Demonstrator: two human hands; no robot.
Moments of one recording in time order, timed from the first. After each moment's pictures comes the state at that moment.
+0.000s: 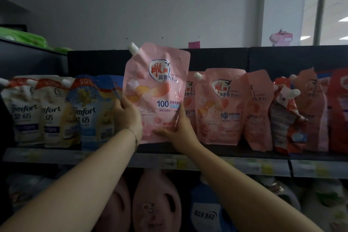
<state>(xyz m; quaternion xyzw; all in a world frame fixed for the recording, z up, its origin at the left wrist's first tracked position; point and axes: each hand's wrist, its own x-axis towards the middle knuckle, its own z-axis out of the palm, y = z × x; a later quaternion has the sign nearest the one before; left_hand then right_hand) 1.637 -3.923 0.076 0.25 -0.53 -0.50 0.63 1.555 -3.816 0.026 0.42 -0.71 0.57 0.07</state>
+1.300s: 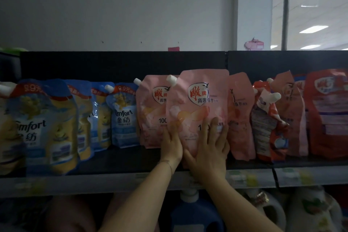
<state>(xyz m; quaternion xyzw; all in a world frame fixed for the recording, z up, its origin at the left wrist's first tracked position) 1.503 -3.835 0.004 0.06 -0.68 -0.64 0.36 1.489 -3.734 -0.022 0.21 -0.88 0.27 0.33</state>
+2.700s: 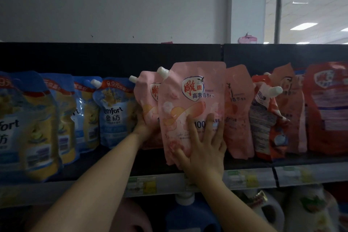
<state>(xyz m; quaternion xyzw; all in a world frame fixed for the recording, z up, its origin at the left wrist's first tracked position) 1.462 -3.934 0.032 0.11 -0.71 -0.65 0.25 1.486 -3.735 -0.022 0.22 -0.89 0.23 0.34</state>
